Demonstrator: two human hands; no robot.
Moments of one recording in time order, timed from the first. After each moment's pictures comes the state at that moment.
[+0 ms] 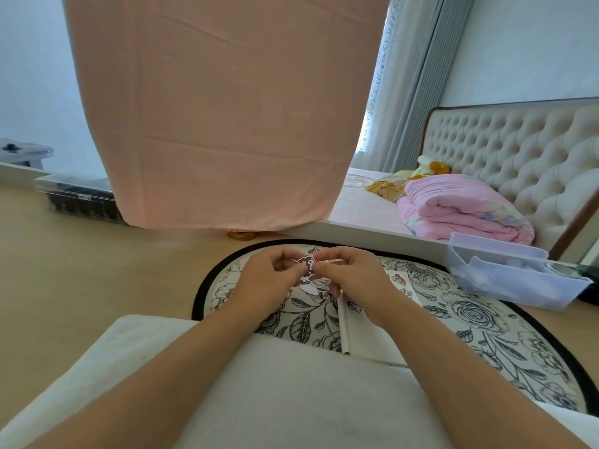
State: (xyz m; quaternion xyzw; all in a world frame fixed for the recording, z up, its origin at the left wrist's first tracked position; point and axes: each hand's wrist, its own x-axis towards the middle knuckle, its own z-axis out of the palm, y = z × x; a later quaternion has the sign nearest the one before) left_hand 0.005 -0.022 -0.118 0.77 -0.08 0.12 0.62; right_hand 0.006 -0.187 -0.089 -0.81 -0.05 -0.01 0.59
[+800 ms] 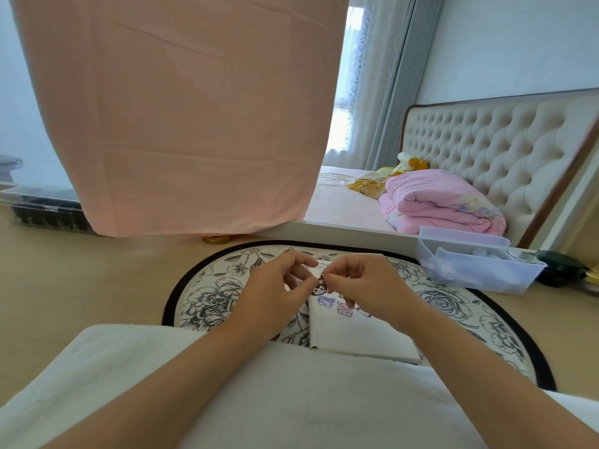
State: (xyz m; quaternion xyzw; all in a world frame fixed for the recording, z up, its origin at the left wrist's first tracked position) left_hand -0.016 -0.062 -0.120 0.81 -0.21 0.18 0.51; right_hand -0.030 -0.243 -0.077 -0.86 -0.11 -0.05 0.50
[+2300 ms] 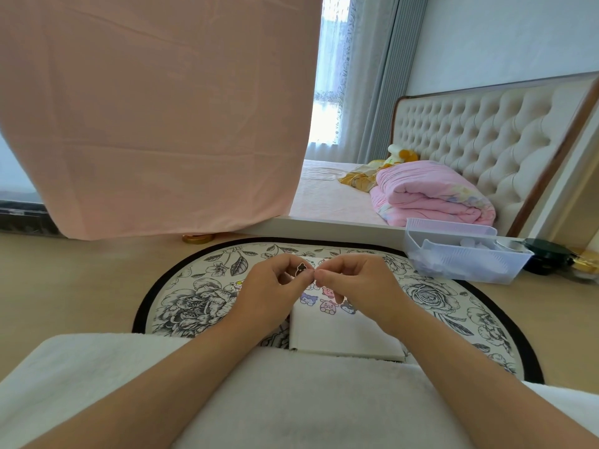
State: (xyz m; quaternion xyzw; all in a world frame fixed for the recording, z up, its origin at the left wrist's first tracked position) left_hand 0.002 -0.092 -0.128 0.79 -0.19 0.14 0.57; right_hand -0.022 -0.266 -0.094 -0.80 -0.10 -0.08 0.58
